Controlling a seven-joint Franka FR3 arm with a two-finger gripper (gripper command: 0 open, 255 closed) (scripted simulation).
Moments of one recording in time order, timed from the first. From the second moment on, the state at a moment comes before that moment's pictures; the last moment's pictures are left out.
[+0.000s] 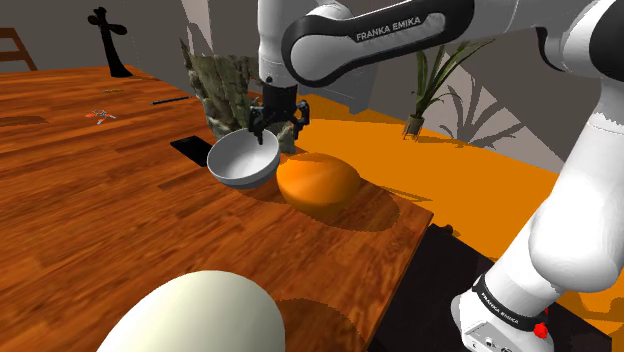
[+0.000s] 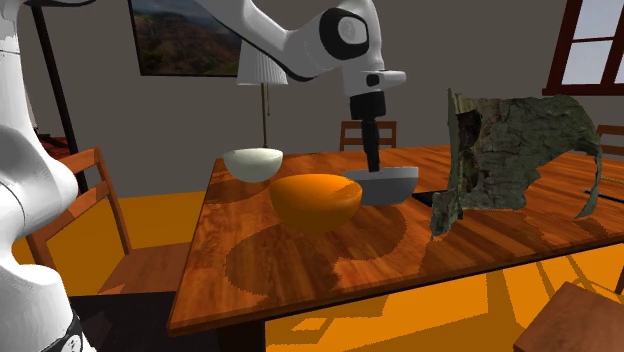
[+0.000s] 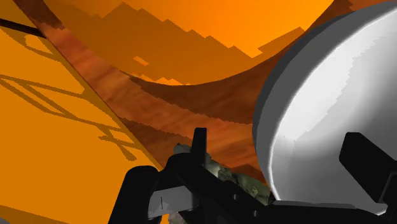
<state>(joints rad) 0.05 0.17 0.44 -1.79 -0.28 2.00 0.92</state>
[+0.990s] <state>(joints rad) 0.05 0.21 0.43 -1.82 -0.31 2.07 0.93</state>
